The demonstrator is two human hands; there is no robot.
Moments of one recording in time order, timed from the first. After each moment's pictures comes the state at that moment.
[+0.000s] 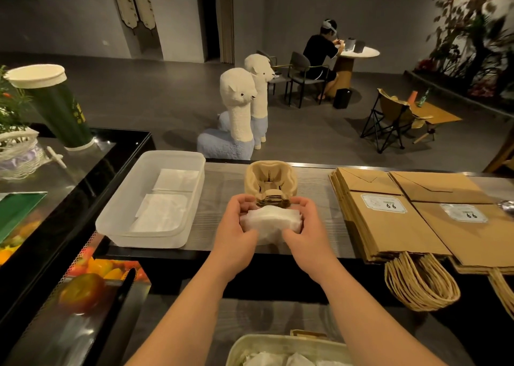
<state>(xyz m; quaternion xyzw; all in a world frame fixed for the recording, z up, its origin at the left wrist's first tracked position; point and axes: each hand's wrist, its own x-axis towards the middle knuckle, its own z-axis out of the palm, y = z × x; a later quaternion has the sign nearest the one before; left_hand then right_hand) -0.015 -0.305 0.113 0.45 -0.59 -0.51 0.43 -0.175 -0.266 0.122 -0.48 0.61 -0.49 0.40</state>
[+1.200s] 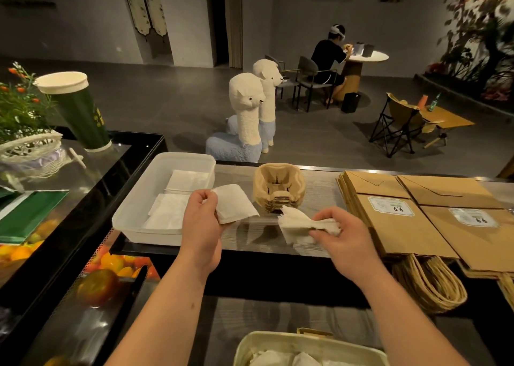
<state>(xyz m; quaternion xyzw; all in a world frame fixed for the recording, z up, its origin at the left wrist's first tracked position) 0.021 -0.311 0.154 0.48 -0.33 -0.57 0.58 -0.207 -0.234 0.155 -0.54 0.65 -0.44 0.30</state>
